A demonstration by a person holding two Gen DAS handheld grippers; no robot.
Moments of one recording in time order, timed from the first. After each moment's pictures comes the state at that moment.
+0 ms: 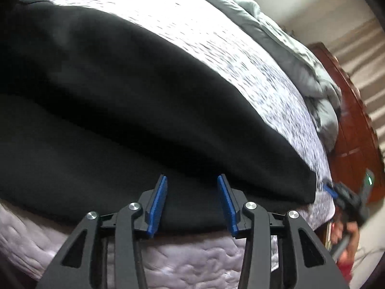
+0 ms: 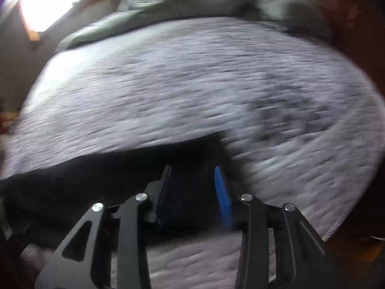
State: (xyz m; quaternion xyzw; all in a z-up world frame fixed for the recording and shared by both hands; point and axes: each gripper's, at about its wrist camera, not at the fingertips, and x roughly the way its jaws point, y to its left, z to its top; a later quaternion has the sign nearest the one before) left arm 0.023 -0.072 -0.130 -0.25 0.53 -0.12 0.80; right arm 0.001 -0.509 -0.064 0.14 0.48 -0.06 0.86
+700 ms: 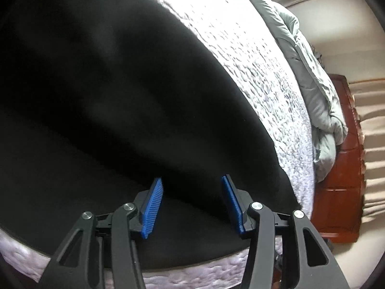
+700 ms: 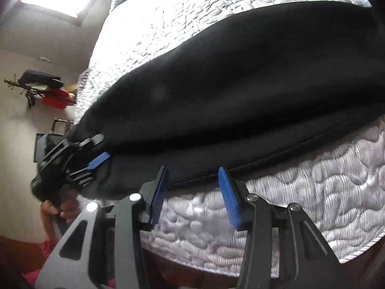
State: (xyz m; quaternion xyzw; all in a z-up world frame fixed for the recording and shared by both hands) left arm 0.064 -0.010 -0.144 -0.34 0.58 -0.08 0.74; right arm -0.010 -0.366 -0.125 0.28 0.59 0.12 0.75
